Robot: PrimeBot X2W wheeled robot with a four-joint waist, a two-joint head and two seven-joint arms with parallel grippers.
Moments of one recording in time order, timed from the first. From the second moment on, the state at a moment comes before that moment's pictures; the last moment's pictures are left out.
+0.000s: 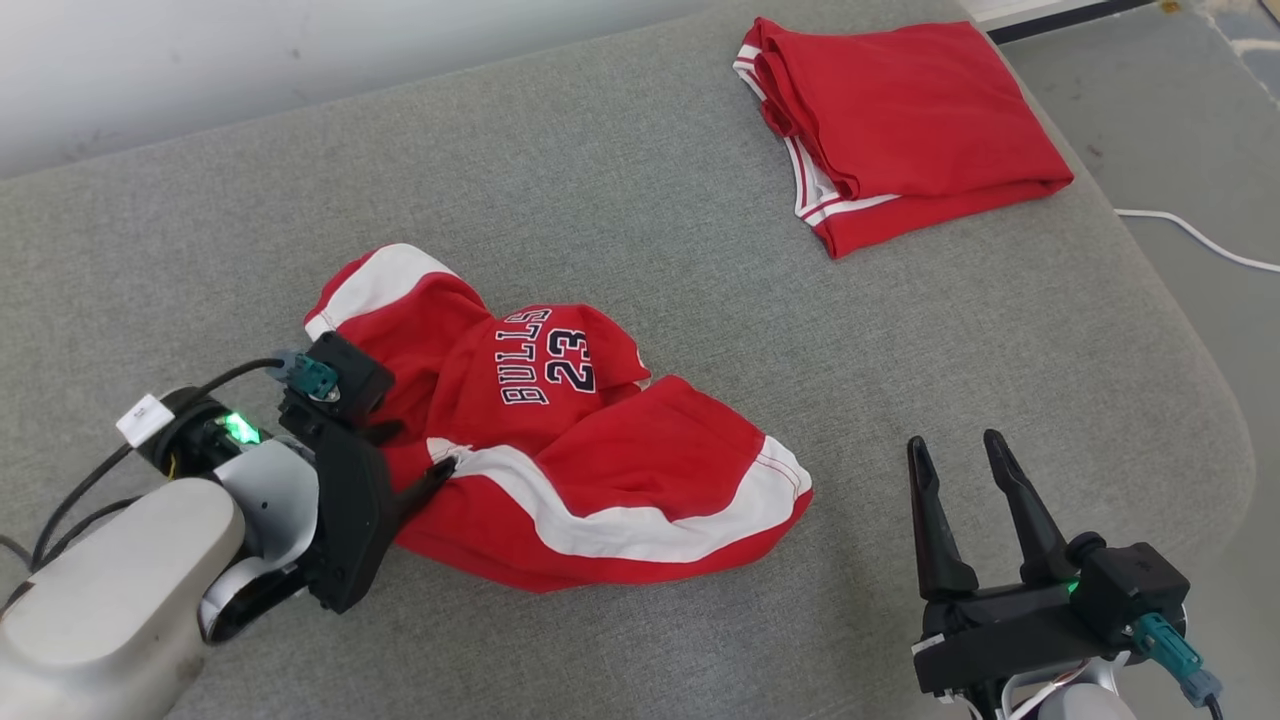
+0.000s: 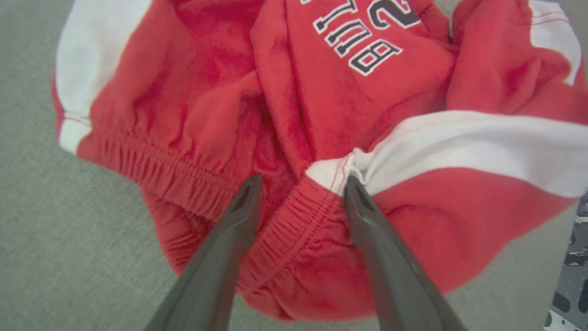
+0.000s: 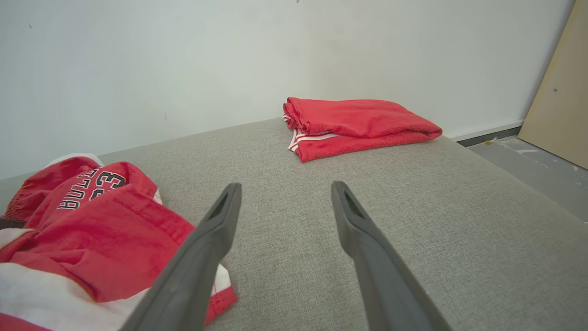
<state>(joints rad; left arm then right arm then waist) -0.88 0.65 -1.05 0.34 -0.85 -0.13 0.34 -0.14 -0.05 0.10 0.19 0.23 0.13 -0.26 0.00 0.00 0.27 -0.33</state>
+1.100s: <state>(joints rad) -0.36 0.65 -0.88 0.06 -0.98 0.23 -0.24 -0.10 -0.06 0.04 0.18 0.22 0.13 -0.26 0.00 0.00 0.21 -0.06</state>
